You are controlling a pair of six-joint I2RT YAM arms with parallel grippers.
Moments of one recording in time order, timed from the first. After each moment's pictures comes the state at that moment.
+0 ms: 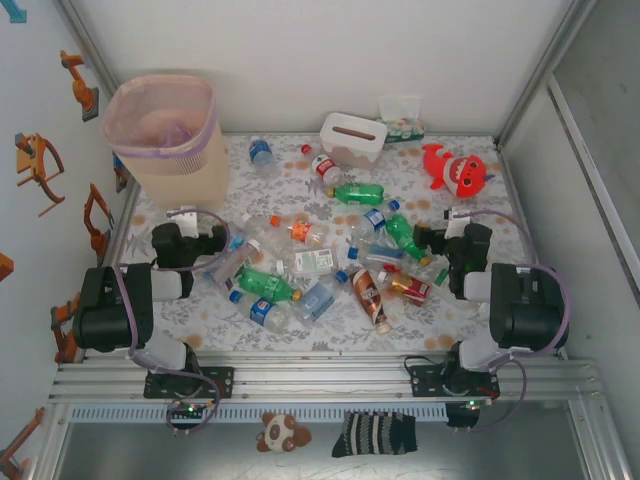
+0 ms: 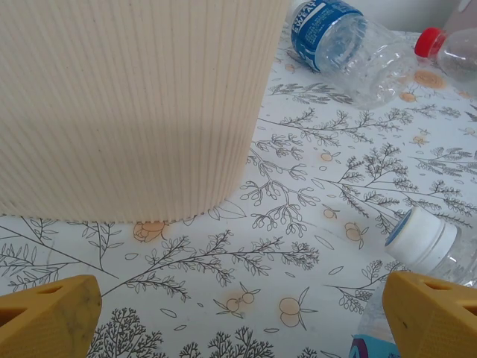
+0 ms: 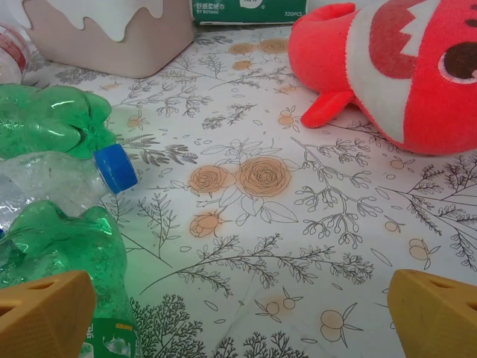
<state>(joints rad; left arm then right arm) 0.02 1.55 0.38 0.75 0.22 -0.01 -0.09 1.54 0.37 0.78 -0.27 -0.02</state>
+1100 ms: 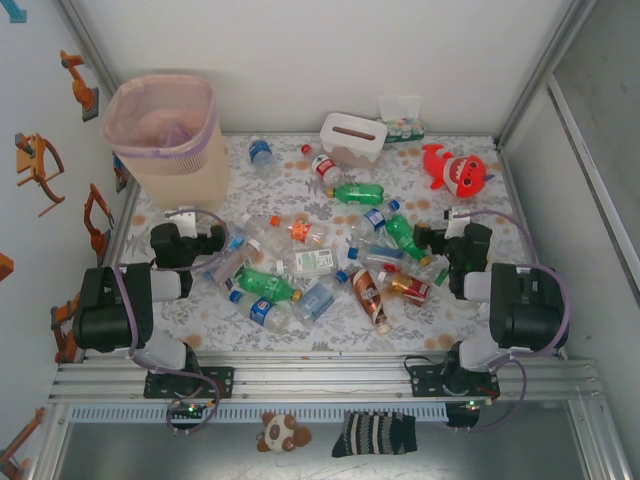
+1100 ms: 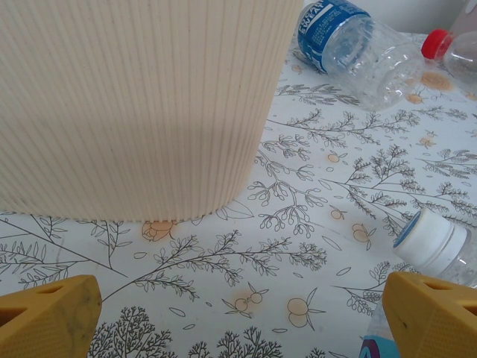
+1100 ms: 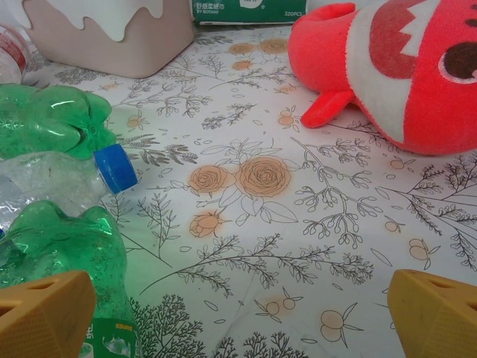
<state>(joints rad) 0.04 1.55 0.38 0.75 0.22 -0.01 -0.09 1.54 0.37 0.78 -0.27 -0.02</state>
